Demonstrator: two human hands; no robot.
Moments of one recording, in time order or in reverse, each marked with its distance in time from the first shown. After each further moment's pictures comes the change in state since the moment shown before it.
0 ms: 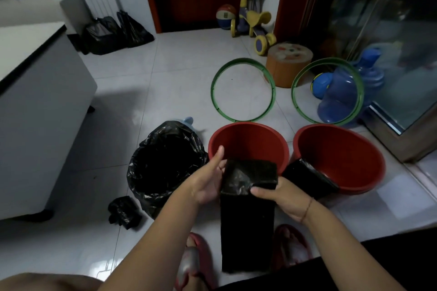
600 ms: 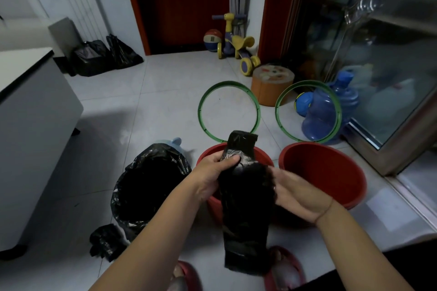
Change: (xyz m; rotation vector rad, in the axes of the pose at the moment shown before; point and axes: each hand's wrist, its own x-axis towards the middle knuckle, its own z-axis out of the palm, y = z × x) left_hand 0.010 0.045 0.052 0.122 -0.021 0.263; right_hand -0.013 -0.059 -0.038 0.206 -0.204 -0.063
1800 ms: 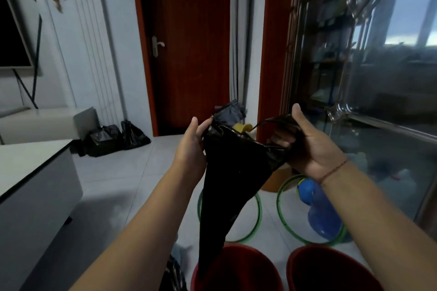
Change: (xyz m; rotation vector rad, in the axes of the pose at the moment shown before) left_hand 0.020 0.241 0.066 -0.044 0.029 0.525; right_hand 0.035 -0.280 0.055 0.156 0.125 -0.568
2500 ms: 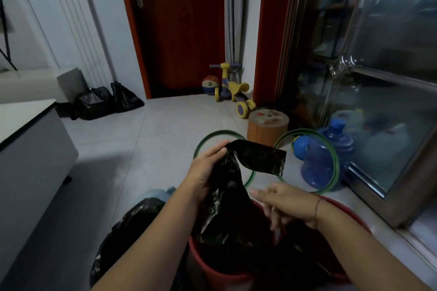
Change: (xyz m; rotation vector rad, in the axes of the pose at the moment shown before) left_hand -0.036 -0.135 -0.036 0.083 0.081 -0.212; right_hand -0.079 0.140 -0.082 -0.934 -0.048 0.646
